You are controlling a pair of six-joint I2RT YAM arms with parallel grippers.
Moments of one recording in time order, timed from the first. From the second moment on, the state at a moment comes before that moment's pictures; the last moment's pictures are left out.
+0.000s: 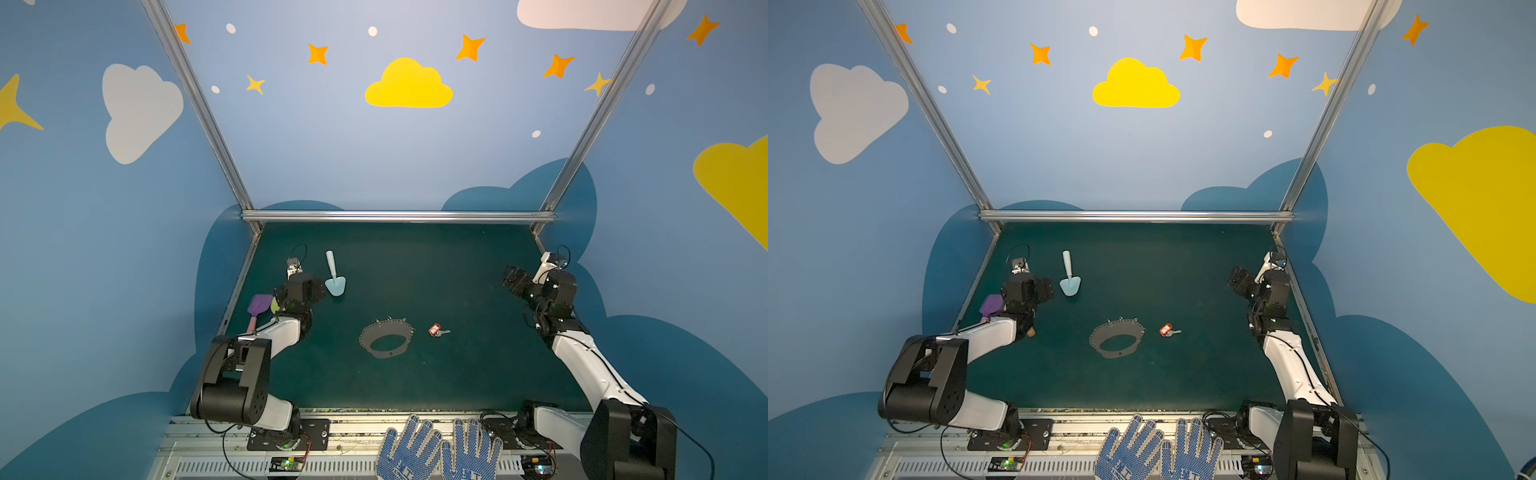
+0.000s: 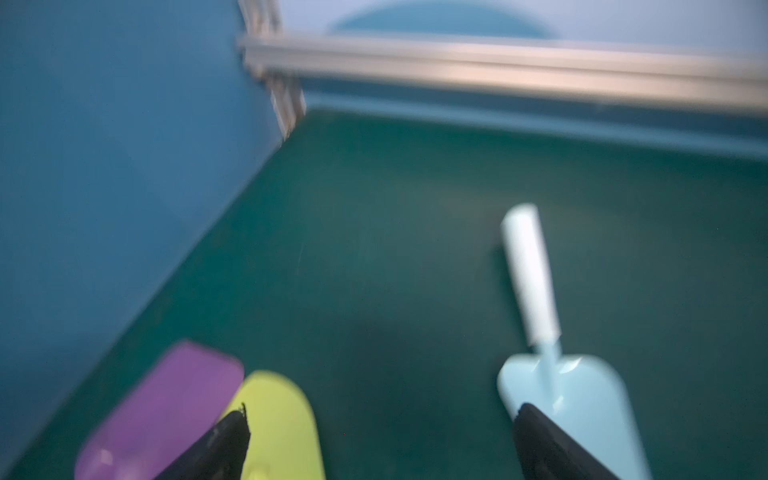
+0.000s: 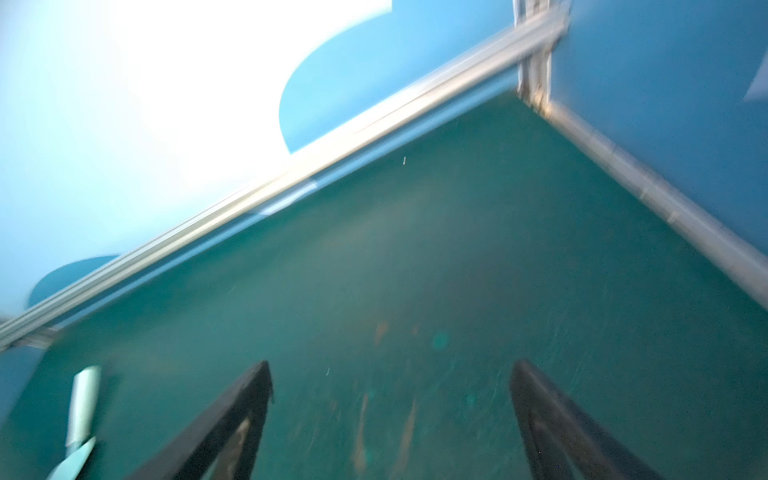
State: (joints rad) left arm -0.08 1.45 0.70 0.28 -0.37 -0.19; right arm -0.05 1.13 0.64 0.05 -0.17 0.44
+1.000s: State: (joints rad) left arm -0.31 1.20 0.61 -0.15 0.33 -0.84; right arm 0.49 1.52 0.76 -0.30 -0.37 0.33
